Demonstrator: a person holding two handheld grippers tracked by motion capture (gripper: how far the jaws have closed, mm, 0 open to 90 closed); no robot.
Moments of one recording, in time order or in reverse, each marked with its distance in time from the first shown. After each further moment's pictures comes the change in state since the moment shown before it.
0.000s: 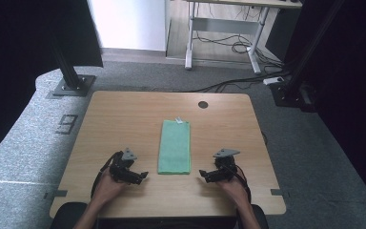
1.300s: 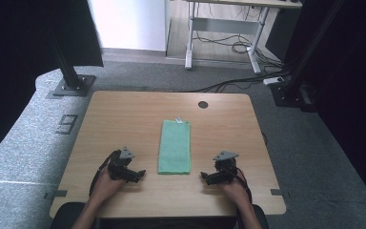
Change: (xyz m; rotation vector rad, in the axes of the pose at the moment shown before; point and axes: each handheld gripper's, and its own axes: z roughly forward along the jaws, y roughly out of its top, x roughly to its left) left arm 0.013 -0.006 0.012 -0.005 0.009 0.017; right arm -0.005 -0.013 0.011 0.010 -0.045 -0.041
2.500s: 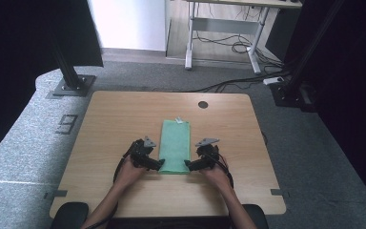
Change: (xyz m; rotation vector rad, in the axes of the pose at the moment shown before) left arm -0.021 0.060 0.049 0.000 0.027 0.028; right arm 0.017 0.059 0.047 0.024 0.028 0.014
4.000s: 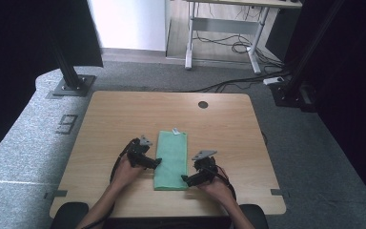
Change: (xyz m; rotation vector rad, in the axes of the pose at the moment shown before) left arm 0.014 -0.005 0.000 -0.002 -0.027 -0.037; right arm 0.034 -0.018 -0.025 0.029 0.106 -0.045
